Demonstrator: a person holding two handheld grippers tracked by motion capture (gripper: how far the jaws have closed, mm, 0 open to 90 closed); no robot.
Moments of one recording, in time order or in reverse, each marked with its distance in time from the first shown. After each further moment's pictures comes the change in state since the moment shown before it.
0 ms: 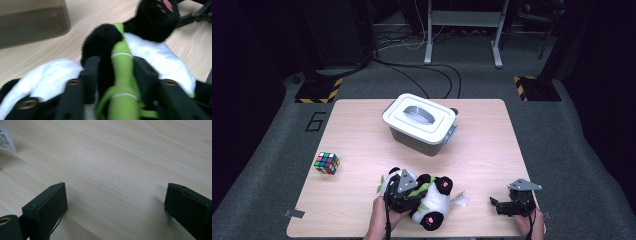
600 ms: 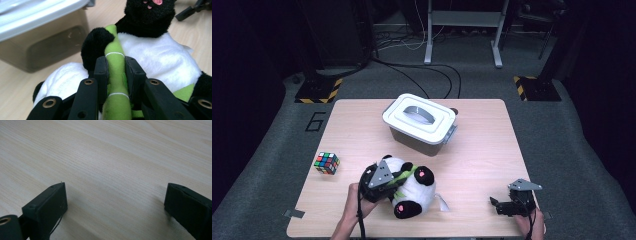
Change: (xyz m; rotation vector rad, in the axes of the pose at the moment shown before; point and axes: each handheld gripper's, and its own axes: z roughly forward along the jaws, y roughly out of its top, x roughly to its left) left arm 0.065 0.003 -0.047 -0.064 -0.015 0.203; right arm 0.000 0.000 0.000 0.000 -0.002 0.000
